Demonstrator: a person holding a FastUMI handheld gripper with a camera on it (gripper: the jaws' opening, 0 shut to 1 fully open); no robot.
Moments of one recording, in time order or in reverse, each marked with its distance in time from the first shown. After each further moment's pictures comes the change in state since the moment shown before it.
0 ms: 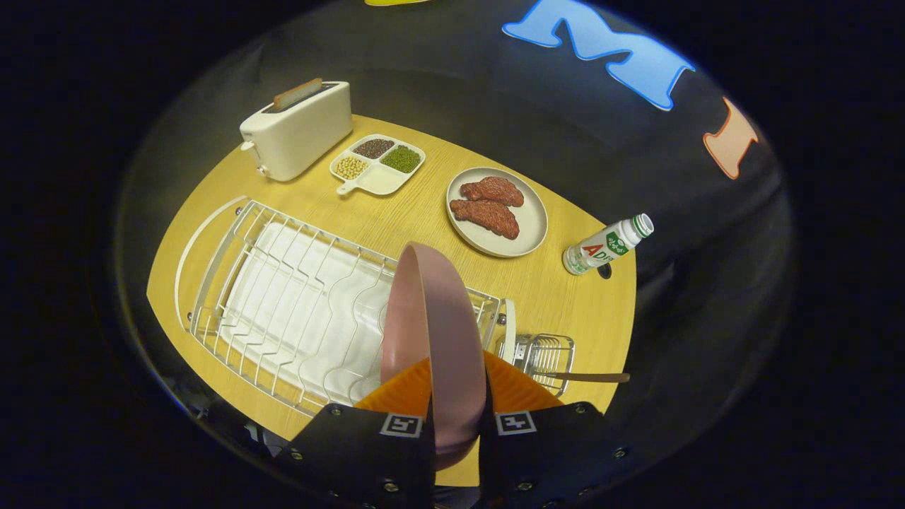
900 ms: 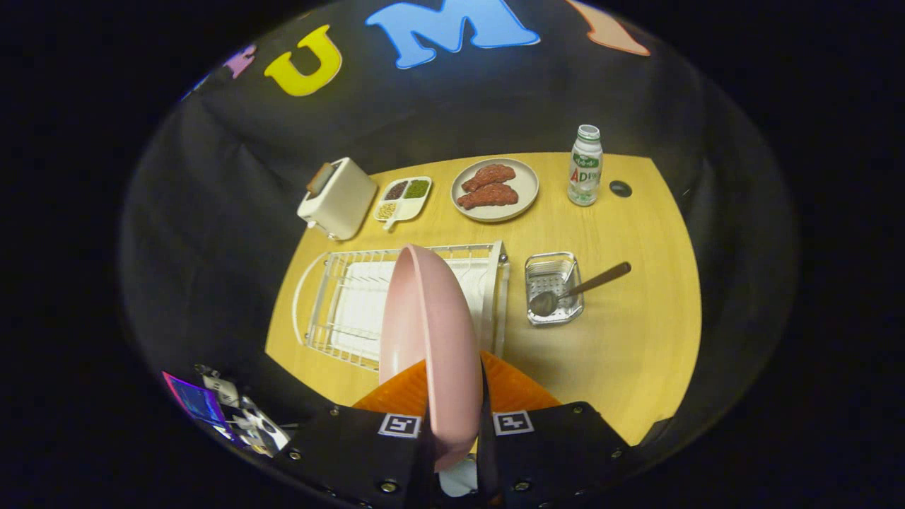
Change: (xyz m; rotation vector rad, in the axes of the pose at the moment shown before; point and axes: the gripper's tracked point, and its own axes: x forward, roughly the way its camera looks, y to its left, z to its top) arm -0.092 -0.039 -0.113 0.527 -0.123 0.602
